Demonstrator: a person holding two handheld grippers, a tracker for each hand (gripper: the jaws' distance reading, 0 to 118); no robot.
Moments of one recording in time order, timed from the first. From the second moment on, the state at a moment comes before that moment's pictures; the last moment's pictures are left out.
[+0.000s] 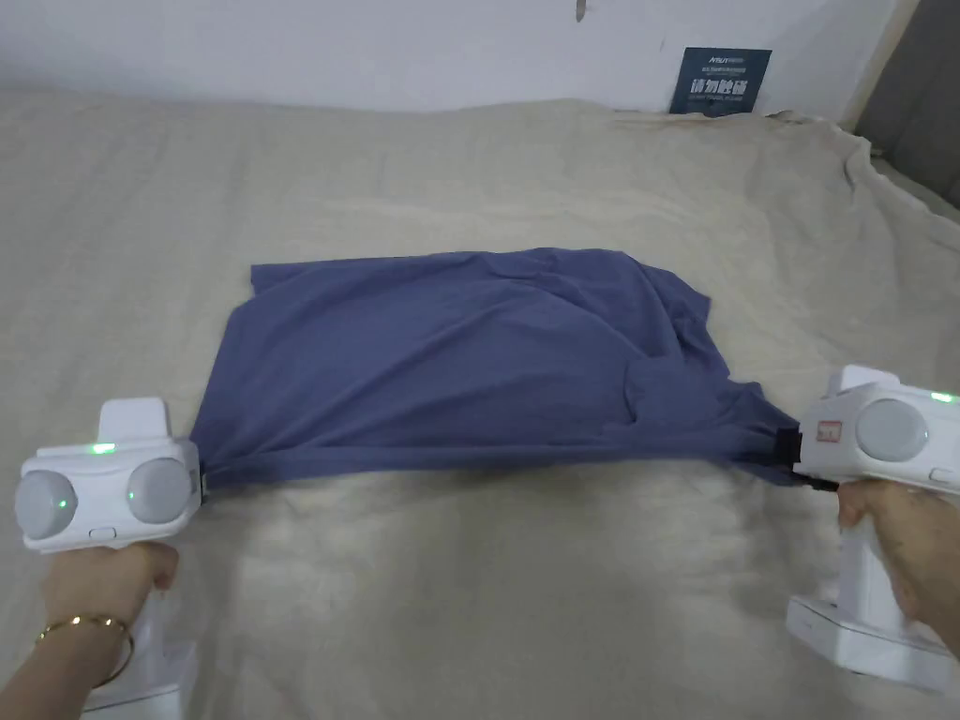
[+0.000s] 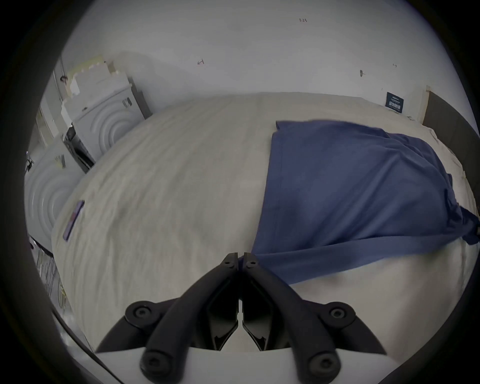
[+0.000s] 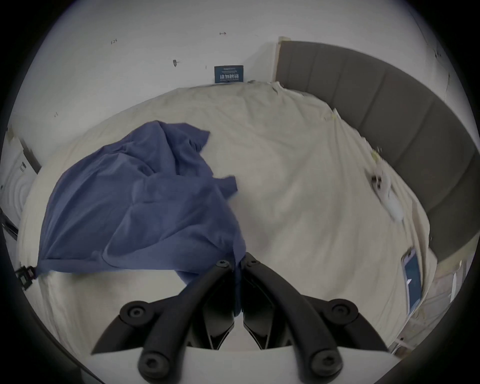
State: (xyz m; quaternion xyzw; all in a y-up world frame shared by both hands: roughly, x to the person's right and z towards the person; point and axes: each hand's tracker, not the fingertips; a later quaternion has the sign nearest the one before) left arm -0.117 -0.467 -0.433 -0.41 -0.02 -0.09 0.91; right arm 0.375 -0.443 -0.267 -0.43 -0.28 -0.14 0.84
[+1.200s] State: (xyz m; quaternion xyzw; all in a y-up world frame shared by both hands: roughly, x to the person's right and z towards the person) left arm -0.216 -0.479 -0.239 -0.43 -0.03 -0.06 0.90; right arm 0.319 -0.455 -0.047 -0.47 -0.21 -0.12 0.85
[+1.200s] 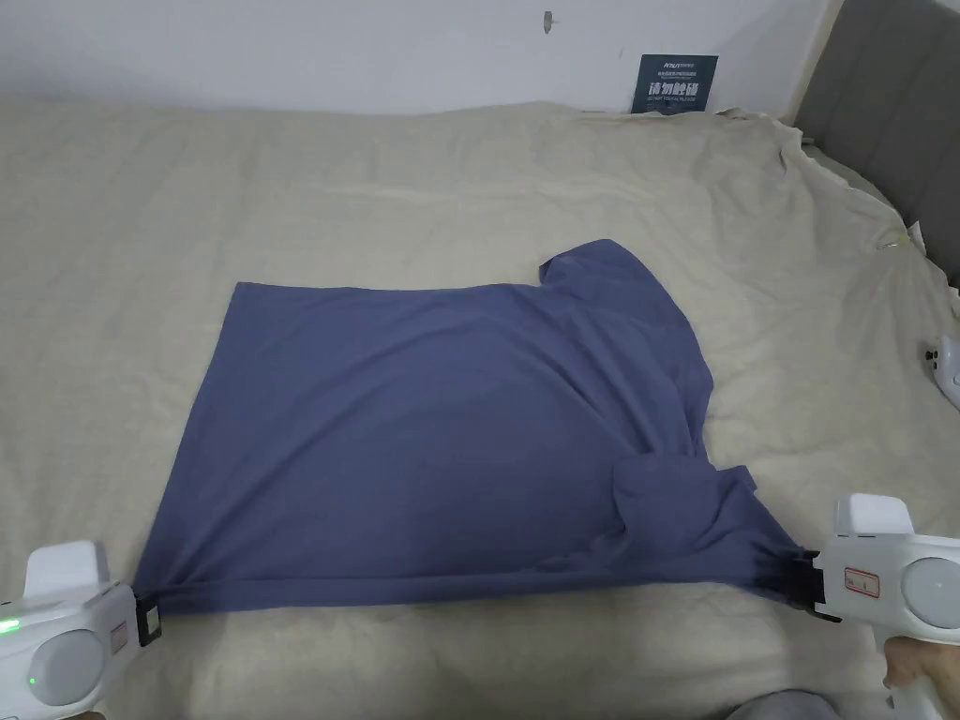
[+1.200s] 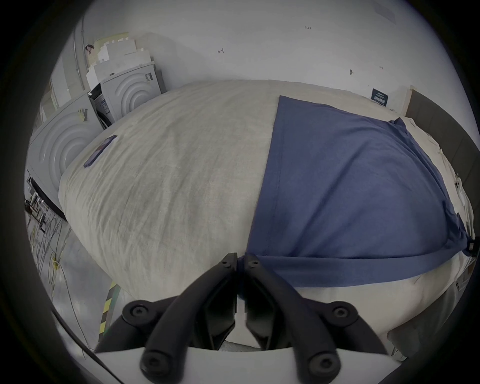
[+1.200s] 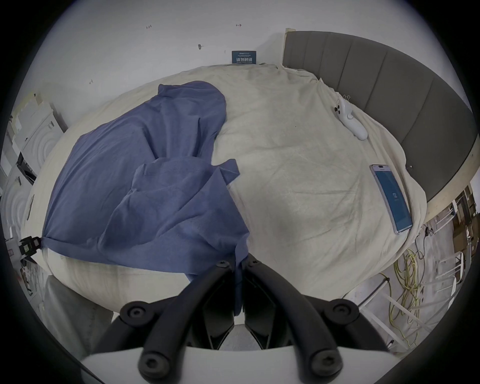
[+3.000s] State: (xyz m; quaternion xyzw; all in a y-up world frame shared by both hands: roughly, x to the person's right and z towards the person) left arm -0.148 -0.343 -0.171 -0.09 -0.11 -0.04 0.99; right arm 0.238 -0.329 -0.026 -0.16 -0.18 -0.04 0.97
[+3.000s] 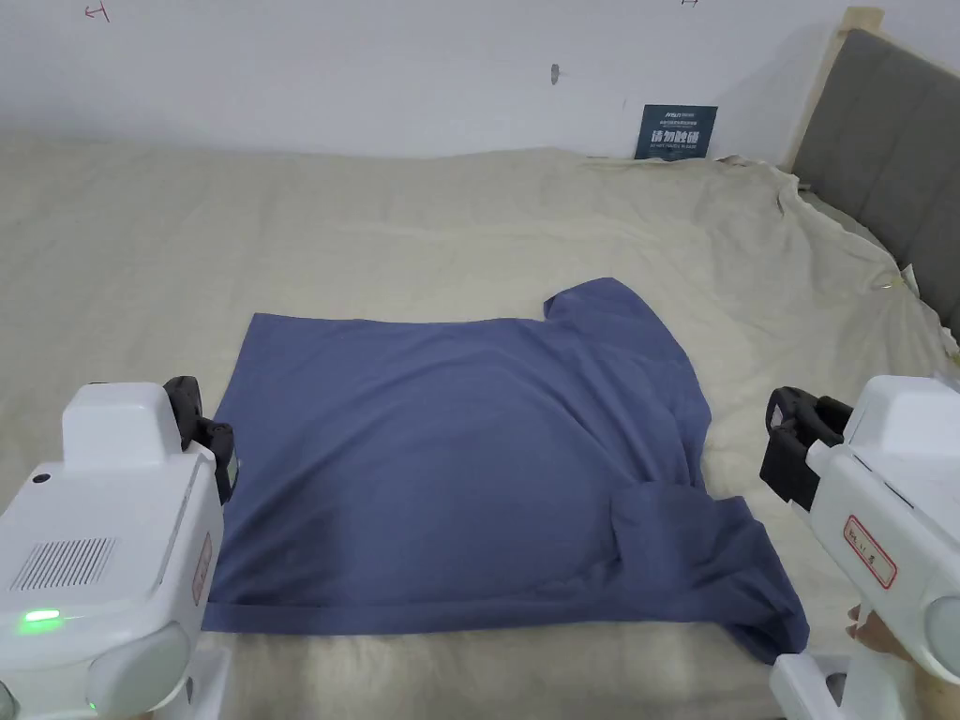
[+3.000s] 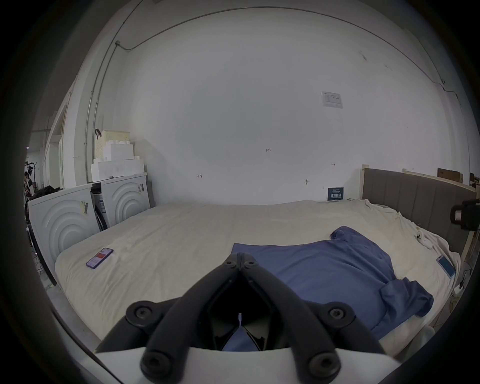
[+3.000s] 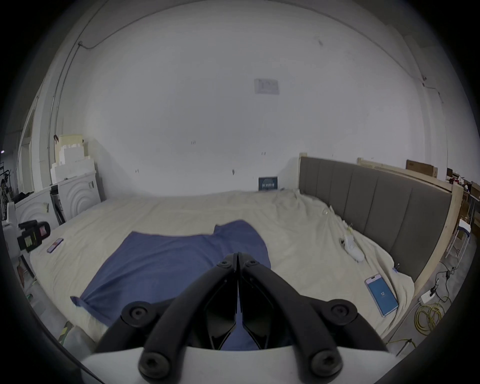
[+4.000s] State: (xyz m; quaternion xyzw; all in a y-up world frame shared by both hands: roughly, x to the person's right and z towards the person) left arm -0.145 -0.363 -0.182 -0.14 -0.11 -0.04 0.98; right arm 0.287 -0.465 -0.035 -0.47 -0.21 -0.09 0.85
